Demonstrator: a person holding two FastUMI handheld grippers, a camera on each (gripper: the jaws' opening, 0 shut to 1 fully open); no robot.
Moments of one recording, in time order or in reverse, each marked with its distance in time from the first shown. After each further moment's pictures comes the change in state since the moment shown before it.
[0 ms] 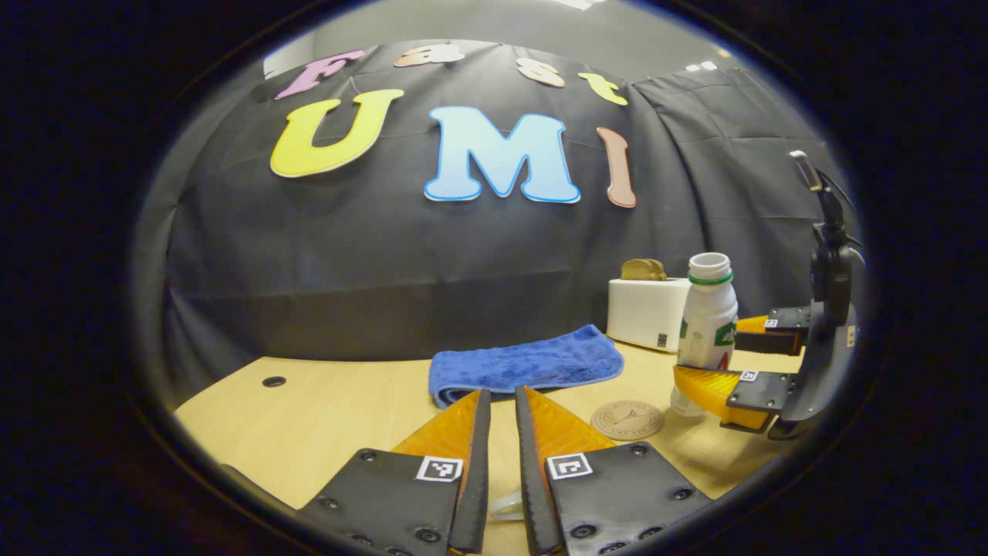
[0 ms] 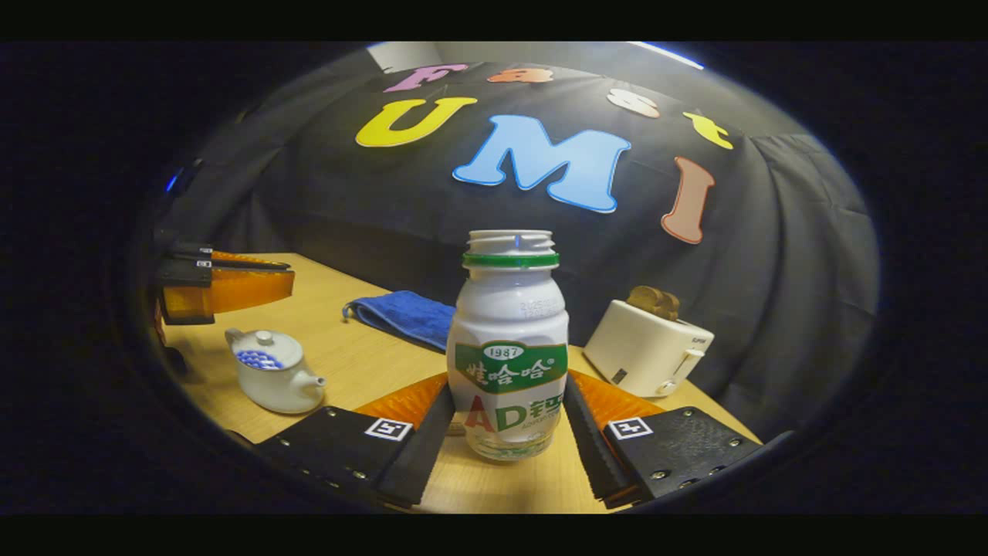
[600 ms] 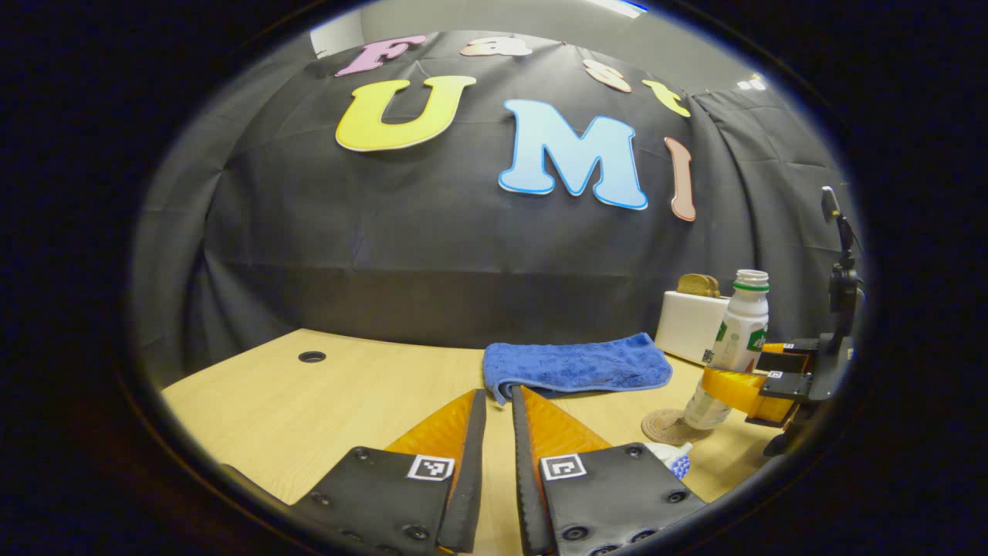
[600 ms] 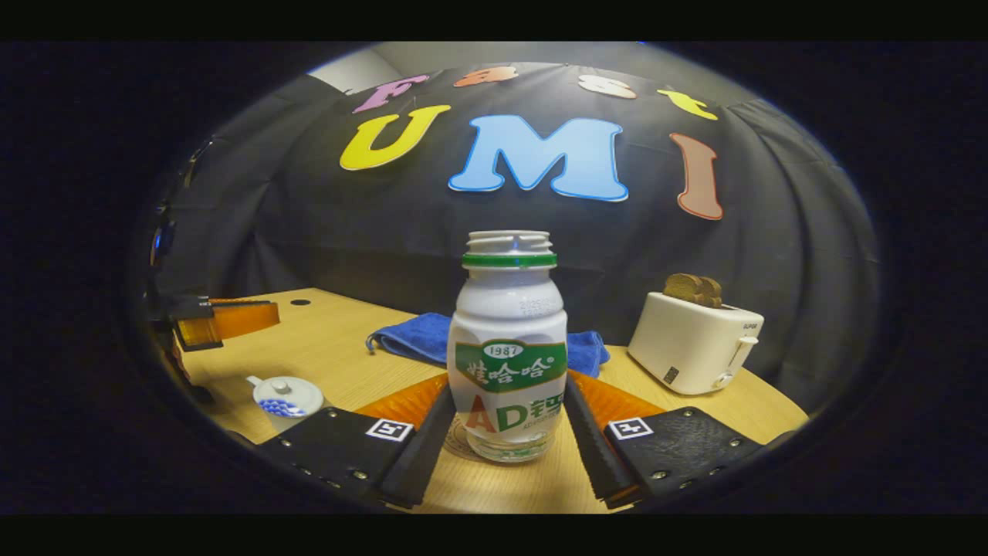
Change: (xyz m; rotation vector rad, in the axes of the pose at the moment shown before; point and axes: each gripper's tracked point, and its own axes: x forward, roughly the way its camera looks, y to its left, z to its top) left arm 0.000 0.053 -0.014 -0.114 0.021 0.133; right arm 0.065 0.007 0.037 0.123 -0.026 0.085
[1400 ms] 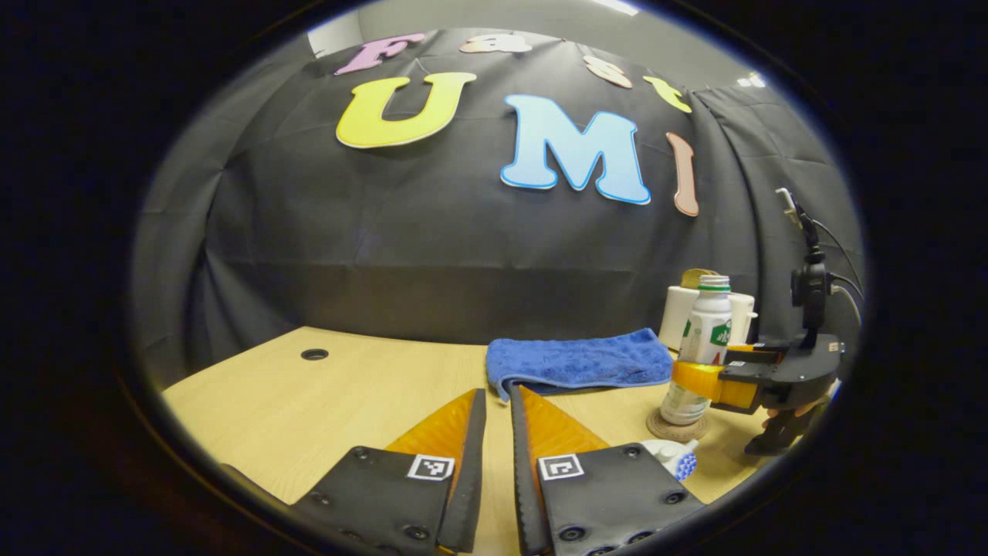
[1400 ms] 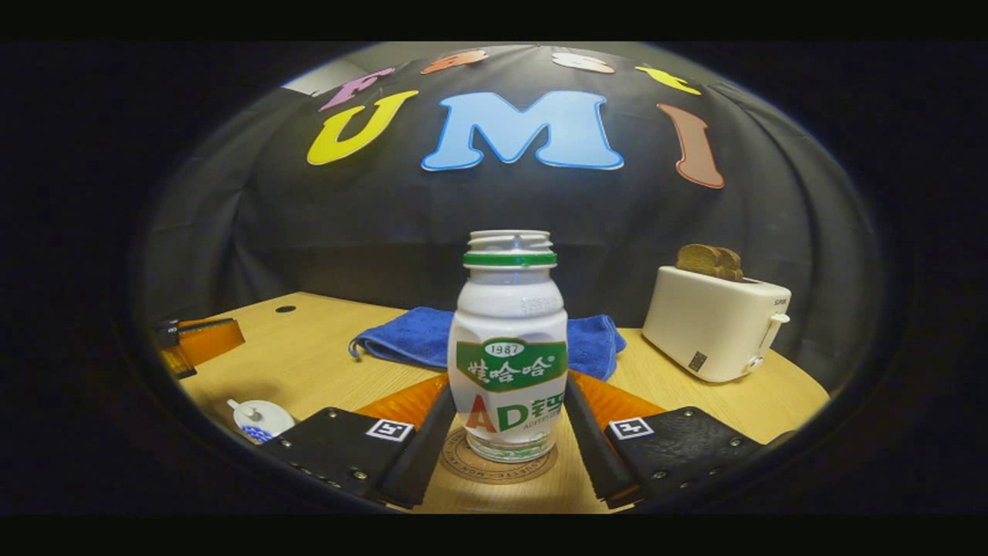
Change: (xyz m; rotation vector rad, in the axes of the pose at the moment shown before) left arm 0.004 -0.004 -0.008 0.013 0.017 0.007; right arm 0.040 -0.008 -0.026 0.097 0.093 -0.016
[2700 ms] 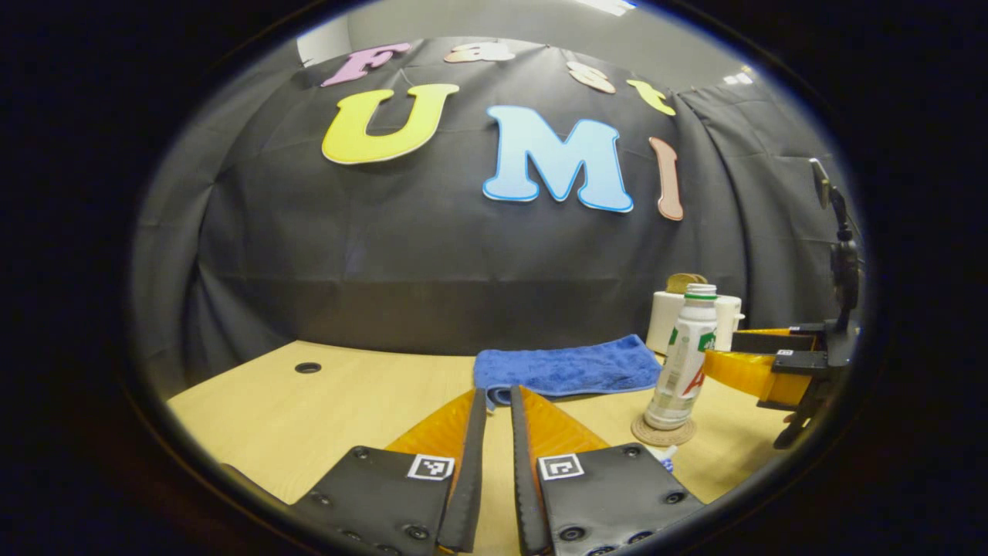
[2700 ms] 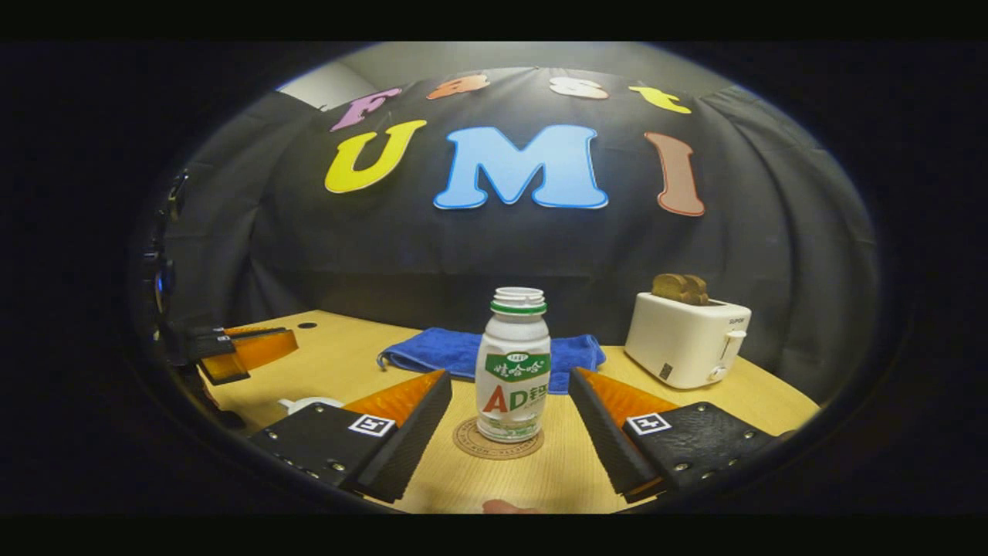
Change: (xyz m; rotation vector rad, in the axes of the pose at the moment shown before) left arm -0.011 -0.017 0.020 0.029 -0.052 -0.041; right arm -0.092 0.004 0.028 -0.006 -0.132 0.023
